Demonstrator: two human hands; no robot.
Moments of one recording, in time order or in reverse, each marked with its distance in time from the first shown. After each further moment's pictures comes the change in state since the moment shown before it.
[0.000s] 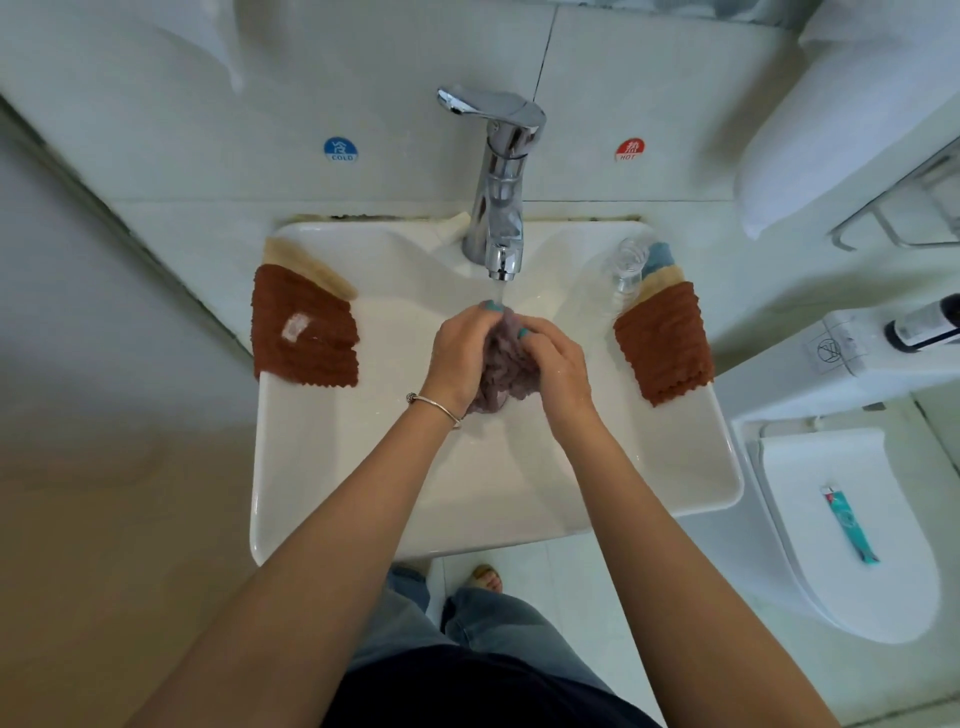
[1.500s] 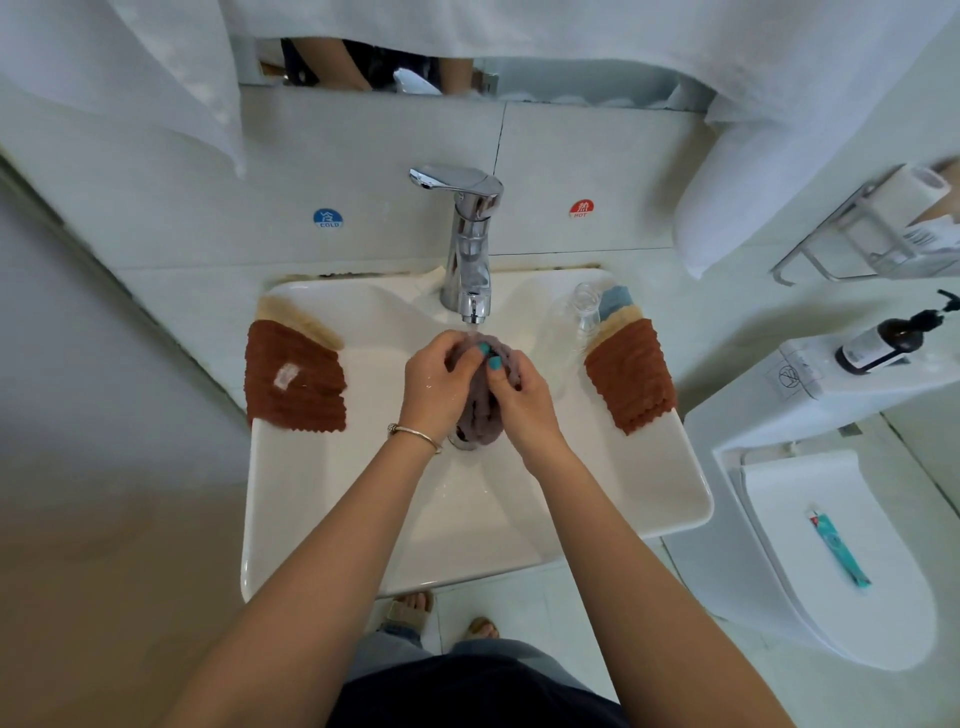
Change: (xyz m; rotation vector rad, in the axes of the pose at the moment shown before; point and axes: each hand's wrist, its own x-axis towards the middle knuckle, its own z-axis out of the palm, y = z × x) left_hand 0.000 0.010 -0.005 0.509 0.106 0.266; right_hand -0.001 0.000 0.008 -0.033 0.028 -0.060
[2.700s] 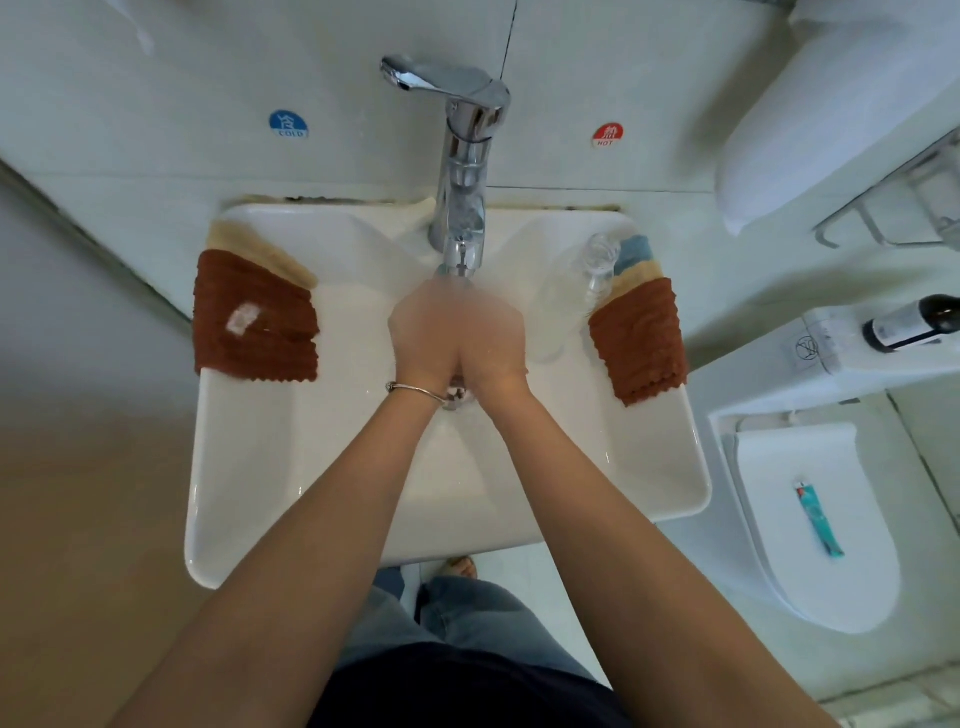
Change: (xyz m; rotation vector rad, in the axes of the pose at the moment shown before) left_hand 0.023 -0.013 0.034 -0.059 0.282 -0.162; right_hand 0.035 -0.009 0.028 -0.194 0.083 0.055
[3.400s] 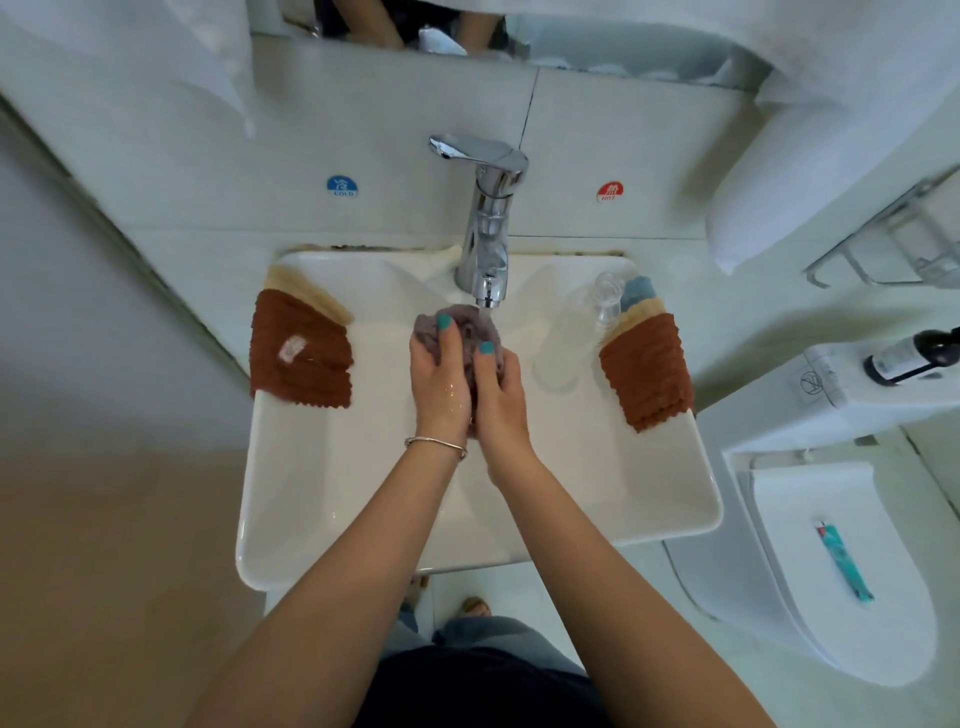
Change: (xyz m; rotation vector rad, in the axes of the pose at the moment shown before) left_hand -0.034 0.008 -0.025 -0.518 -0.005 -0.170; right_hand -0.048 0.016 0.006 0.386 -0.062 0.126
